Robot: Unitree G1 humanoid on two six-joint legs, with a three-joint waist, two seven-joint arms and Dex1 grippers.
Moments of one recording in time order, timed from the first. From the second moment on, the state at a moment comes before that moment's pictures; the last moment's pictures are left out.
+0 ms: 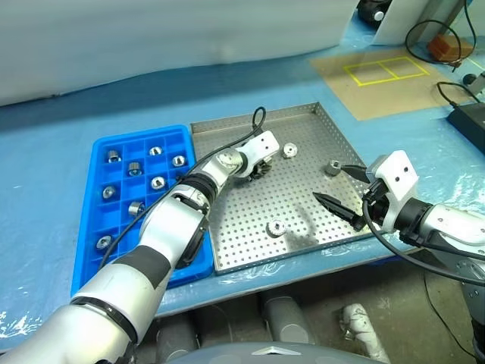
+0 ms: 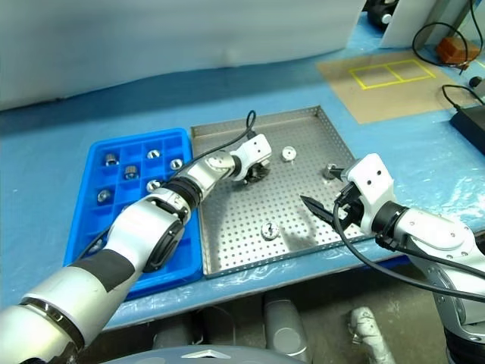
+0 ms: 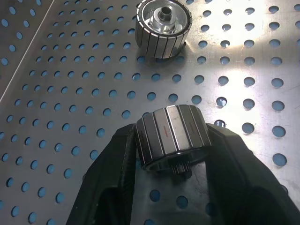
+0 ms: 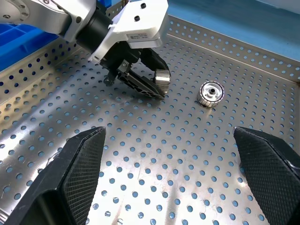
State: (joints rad) left arm -1.23 -0.03 -0.19 1.36 0.31 -0.05 -0.59; right arm -0.04 -0.76 -0.30 -0.74 0.52 0.89 0.61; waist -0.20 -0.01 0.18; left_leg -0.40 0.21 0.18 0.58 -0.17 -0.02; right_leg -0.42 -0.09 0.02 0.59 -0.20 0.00
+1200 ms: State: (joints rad) left arm -0.54 0.42 0.01 0.14 -0.20 0.20 -1.16; right arm -0.63 -0.63 0.18 -0.16 0.41 0.56 0.98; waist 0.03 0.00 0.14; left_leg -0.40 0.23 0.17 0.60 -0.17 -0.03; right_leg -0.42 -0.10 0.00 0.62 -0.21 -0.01
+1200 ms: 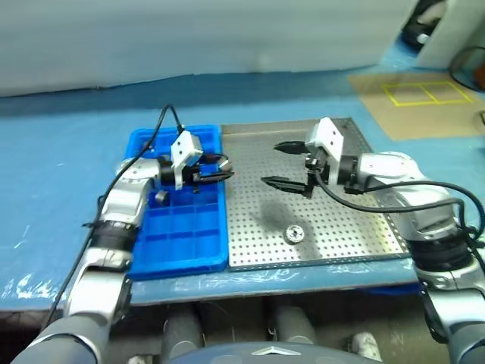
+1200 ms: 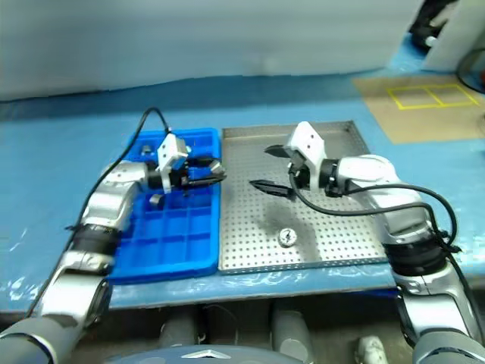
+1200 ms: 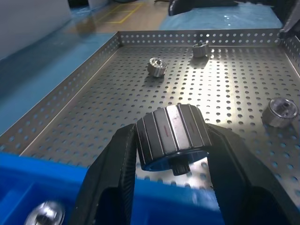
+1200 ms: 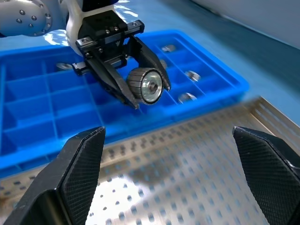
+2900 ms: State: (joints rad) left arm 0.00 0.75 0.10 -0.23 -0.37 0.40 -1.04; right arm -0.77 -0.45 0.29 0.14 0.27 0.35 1.17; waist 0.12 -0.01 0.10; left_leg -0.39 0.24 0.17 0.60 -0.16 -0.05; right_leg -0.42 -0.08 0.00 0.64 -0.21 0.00
